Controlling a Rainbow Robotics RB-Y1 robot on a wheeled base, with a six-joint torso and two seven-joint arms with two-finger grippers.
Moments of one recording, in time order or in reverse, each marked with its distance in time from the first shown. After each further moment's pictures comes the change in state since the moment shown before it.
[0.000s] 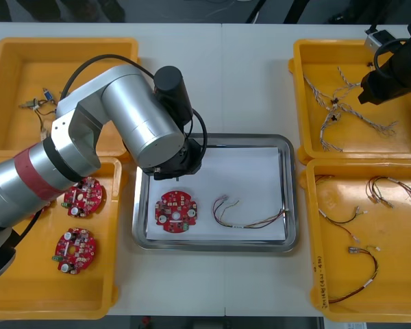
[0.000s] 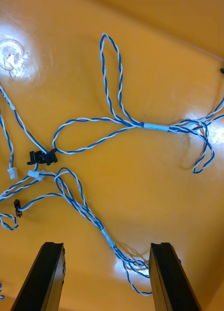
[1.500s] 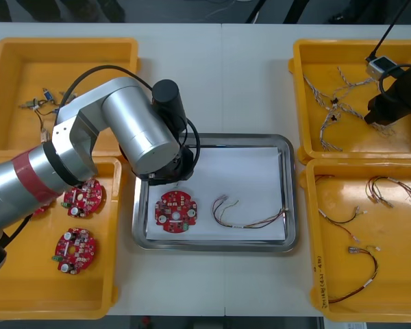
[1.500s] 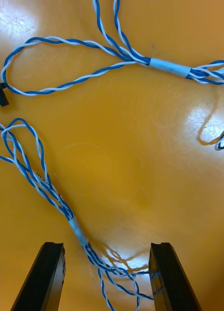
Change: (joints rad) right arm -0.014 -0.047 0.038 0.252 -0.090 -0.144 0.217; left arm 0.000 0.037 -0.055 0.045 0.022 -0.047 0.000
